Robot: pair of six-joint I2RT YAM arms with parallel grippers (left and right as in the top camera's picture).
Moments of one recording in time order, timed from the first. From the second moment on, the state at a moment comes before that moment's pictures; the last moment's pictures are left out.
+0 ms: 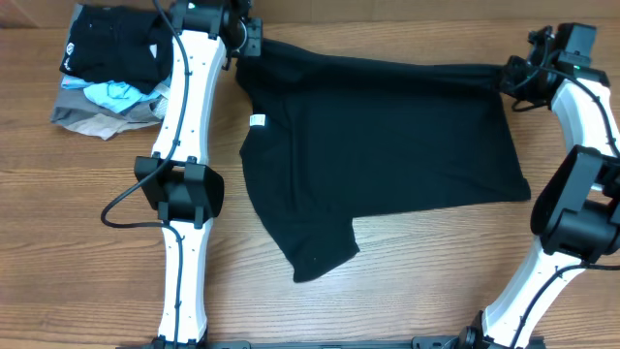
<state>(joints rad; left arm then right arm) -0.17 2.55 2.77 -1.25 0.02 -0.10 -0.32 2.19 1.77 -0.57 -0.30 0.13</state>
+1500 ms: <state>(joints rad) -0.23 2.55 2.56 -1.37 0.02 -0.13 -0.35 2.19 1.77 -0.72 -0.27 0.10</state>
